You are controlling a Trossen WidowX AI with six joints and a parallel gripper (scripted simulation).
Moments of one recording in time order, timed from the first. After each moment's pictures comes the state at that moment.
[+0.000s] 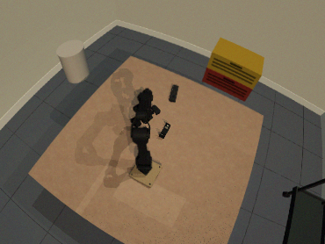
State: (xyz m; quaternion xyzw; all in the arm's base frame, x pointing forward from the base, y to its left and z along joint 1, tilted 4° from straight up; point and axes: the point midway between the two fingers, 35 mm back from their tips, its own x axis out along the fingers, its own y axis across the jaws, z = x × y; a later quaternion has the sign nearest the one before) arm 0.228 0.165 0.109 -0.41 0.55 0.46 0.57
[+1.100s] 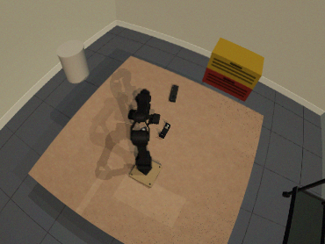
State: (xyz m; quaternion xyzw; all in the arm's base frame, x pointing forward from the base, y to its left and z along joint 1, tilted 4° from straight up) arm 0.217 0.169 0.113 -0.13 0.68 0.19 0.69
